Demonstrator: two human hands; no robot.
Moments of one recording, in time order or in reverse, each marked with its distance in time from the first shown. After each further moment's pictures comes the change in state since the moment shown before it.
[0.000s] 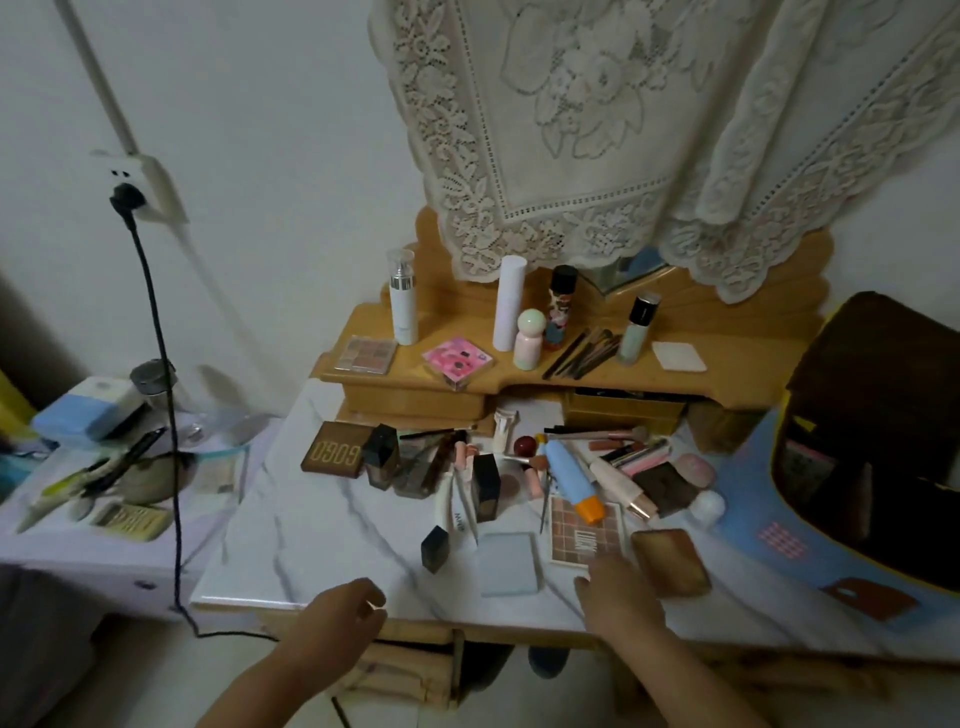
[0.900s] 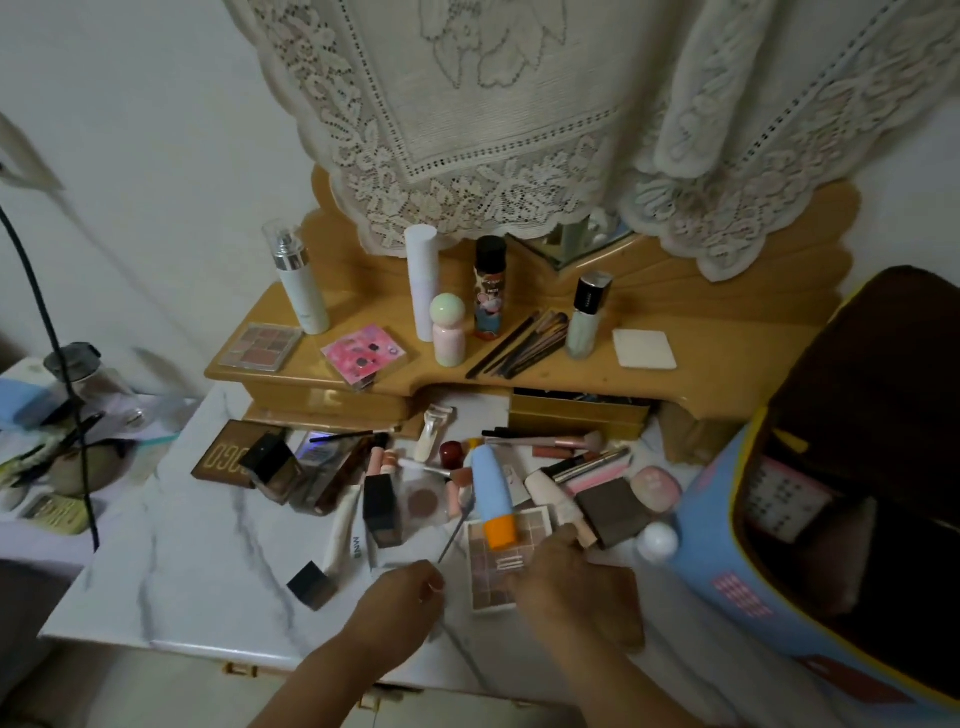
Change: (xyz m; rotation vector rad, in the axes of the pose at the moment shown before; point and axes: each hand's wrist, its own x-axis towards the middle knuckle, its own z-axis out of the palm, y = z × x) left_hand 0.104 0.152 0.089 0.015 -0.071 -0.043; right_hand 0.097 0.032 -0.038 0.111 -0.042 0.130
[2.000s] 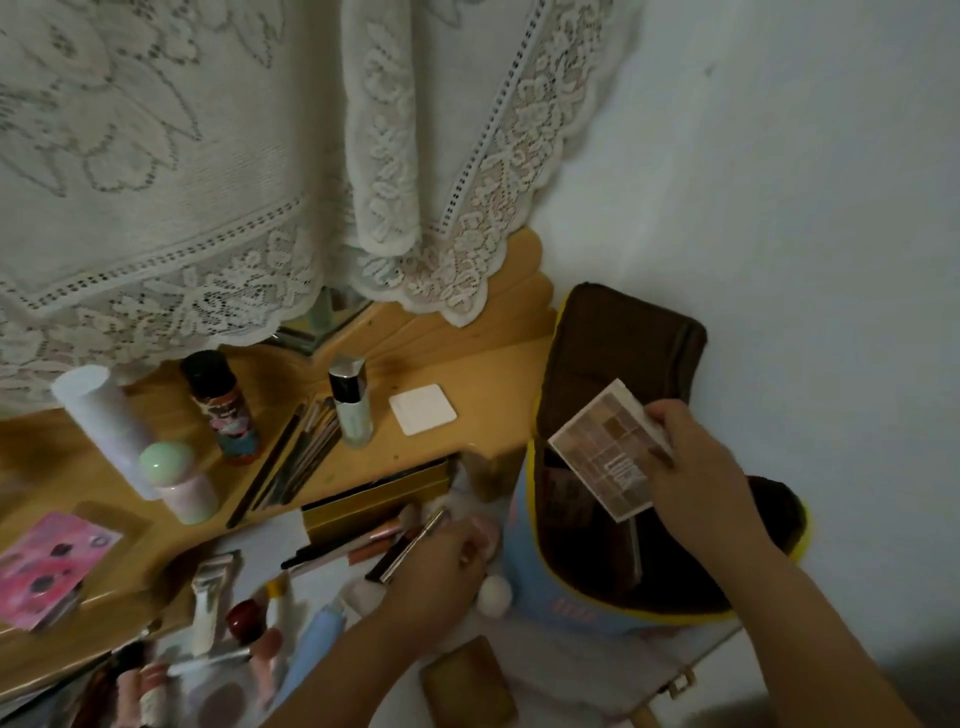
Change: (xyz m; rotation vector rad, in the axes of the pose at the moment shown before) left_hand 0.076 0.201 0.002 -0.025 -0.110 0.634; right_hand -0.005 0.121 -0.227 0.316 0.697 -0.152
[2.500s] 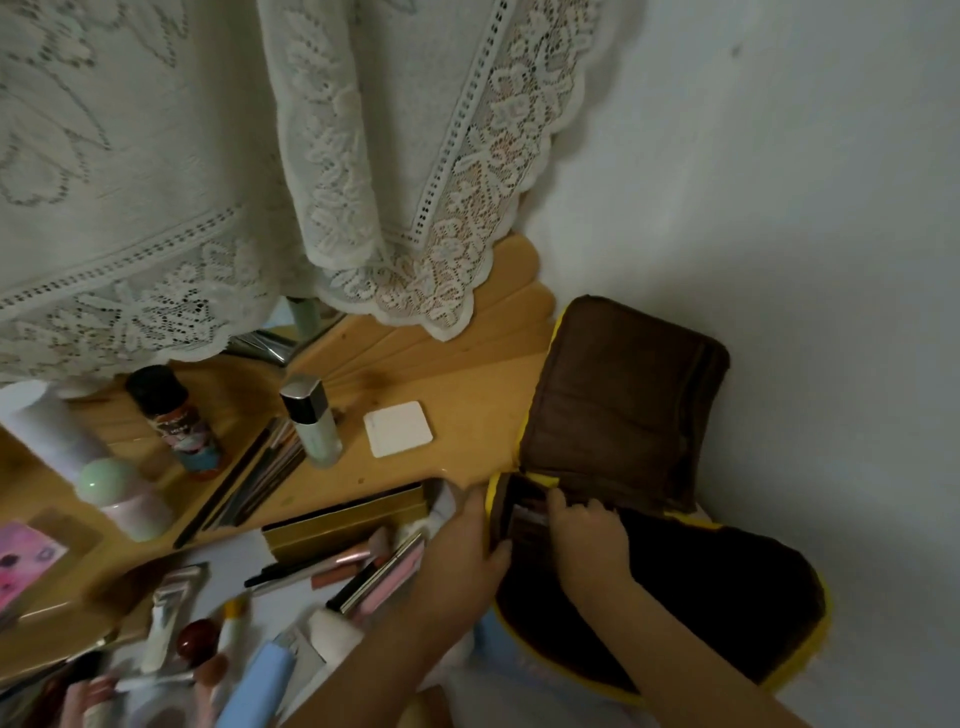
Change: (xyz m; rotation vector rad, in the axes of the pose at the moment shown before) left_hand 0.063 0.049 0.040 -0.076 0.193 0.020; right_hand 0.054 0.072 0.108 -0.691 -0.289 -0.164
